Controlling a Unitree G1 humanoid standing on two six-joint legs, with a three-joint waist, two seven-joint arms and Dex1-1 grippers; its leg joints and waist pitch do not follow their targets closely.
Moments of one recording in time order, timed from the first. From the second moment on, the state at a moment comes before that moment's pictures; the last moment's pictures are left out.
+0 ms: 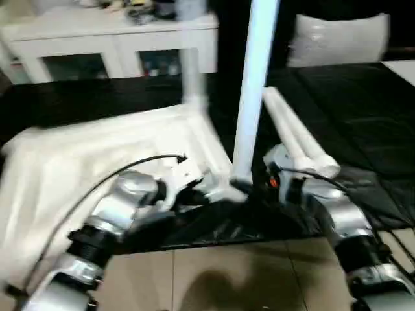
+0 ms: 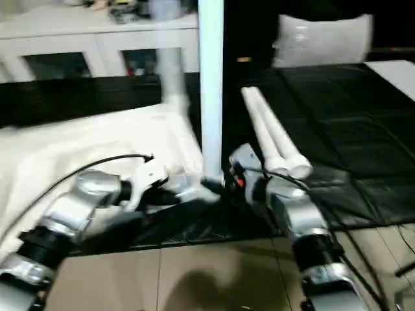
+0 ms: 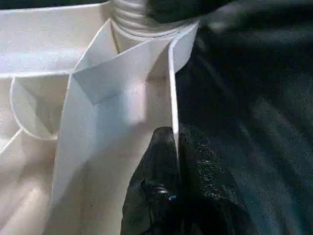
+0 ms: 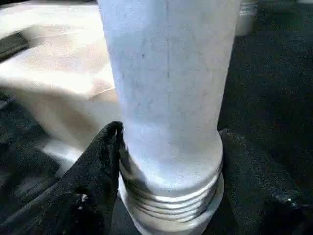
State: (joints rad) left arm -0.51 0.26 -0.30 0.35 0.06 0.47 -0.92; right arm -0.51 -0.20 0.08 0.58 0.11 0.17 0.72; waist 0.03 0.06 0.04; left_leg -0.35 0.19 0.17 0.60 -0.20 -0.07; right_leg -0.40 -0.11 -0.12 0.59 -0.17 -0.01
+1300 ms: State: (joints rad) left arm -0.55 0.43 -0.40 0.42 0.05 0.10 -1.23; right arm -0.47 -0.48 0.18 0.47 0.15 0.07 1.28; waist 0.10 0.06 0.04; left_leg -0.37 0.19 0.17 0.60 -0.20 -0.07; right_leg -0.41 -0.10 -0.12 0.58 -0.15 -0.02
